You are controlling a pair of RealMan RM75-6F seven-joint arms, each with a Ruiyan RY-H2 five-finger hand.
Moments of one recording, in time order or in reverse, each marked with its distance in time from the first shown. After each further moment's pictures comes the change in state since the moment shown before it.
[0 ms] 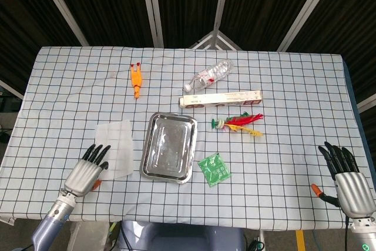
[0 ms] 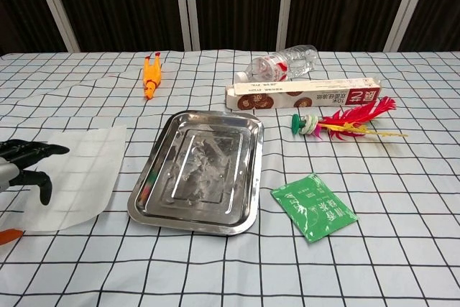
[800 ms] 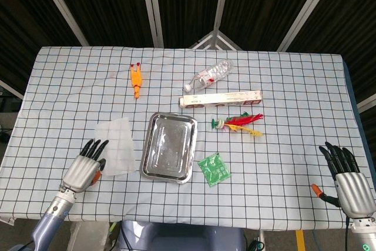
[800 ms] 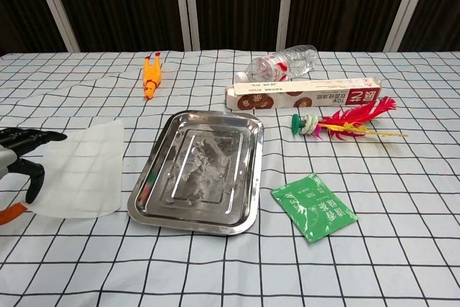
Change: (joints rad) left arm -0.018 -0.005 -0.013 0.017 -0.011 0.039 -0.050; right arm -0.002 0.001 0.001 -0.002 0.003 0.001 0.002
